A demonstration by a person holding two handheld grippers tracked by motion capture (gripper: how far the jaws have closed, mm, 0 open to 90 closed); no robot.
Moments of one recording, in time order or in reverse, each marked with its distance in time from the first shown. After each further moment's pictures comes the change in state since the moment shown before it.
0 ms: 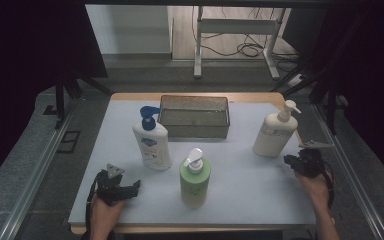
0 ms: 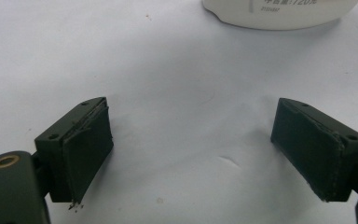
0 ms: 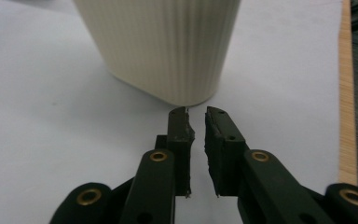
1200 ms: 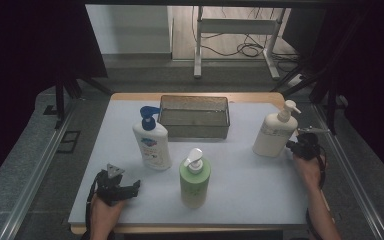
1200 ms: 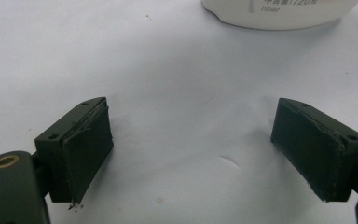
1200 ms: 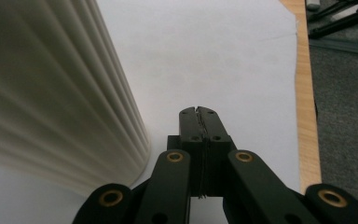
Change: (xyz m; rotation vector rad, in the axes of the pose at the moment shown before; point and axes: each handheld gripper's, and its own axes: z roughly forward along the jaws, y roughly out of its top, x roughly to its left) left arm 0.000 0.000 0.000 0.000 0.000 0.002; right arm -0.035 0.029 0.047 -0.046 -0.059 0.057
